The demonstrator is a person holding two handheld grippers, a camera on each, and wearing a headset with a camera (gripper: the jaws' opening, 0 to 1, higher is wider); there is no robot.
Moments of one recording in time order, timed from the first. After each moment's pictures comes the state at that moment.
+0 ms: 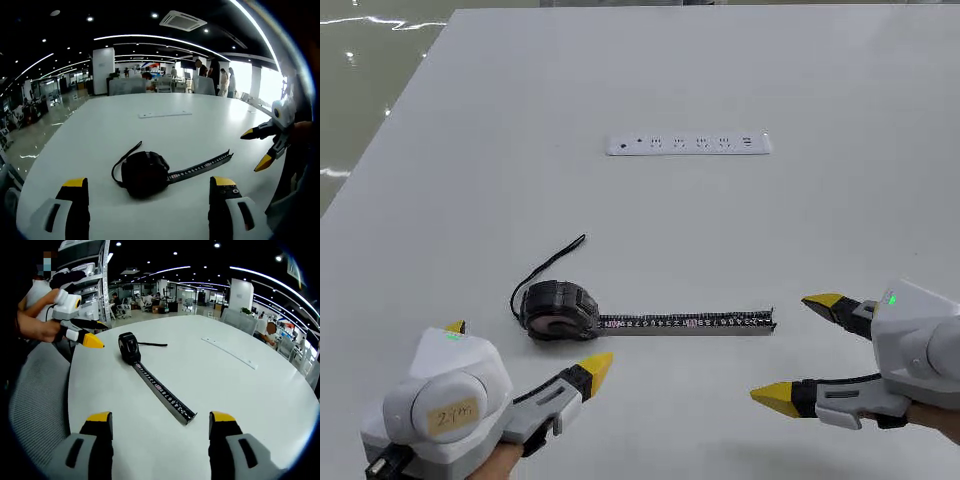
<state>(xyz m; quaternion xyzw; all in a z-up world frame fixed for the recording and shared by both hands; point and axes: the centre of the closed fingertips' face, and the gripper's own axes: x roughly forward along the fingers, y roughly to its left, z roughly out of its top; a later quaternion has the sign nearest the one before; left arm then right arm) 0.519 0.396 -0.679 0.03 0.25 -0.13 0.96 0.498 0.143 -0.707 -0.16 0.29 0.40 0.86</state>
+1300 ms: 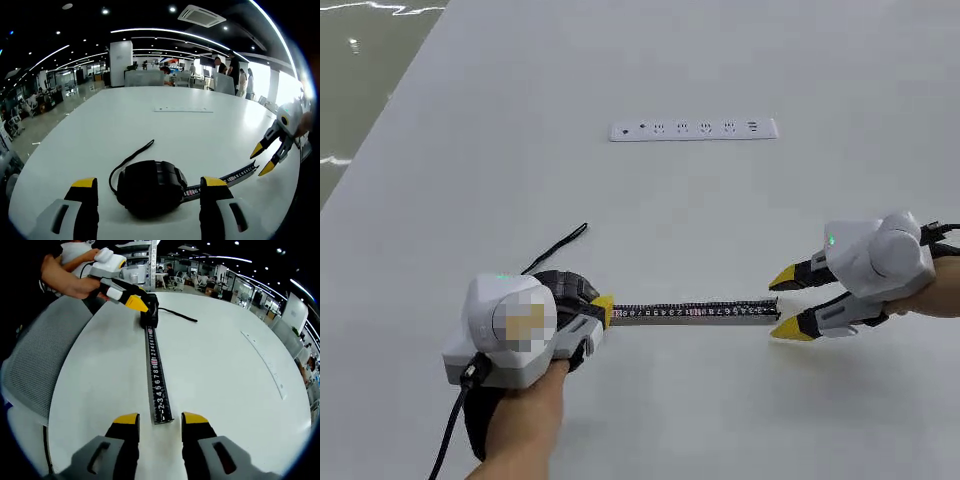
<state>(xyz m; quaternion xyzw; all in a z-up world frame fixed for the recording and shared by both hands) 0.572 0.392 -0.716 0.01 0.28 -0.05 0.96 0.538 0.137 -0.756 -0.30 0.33 0.56 0.70</state>
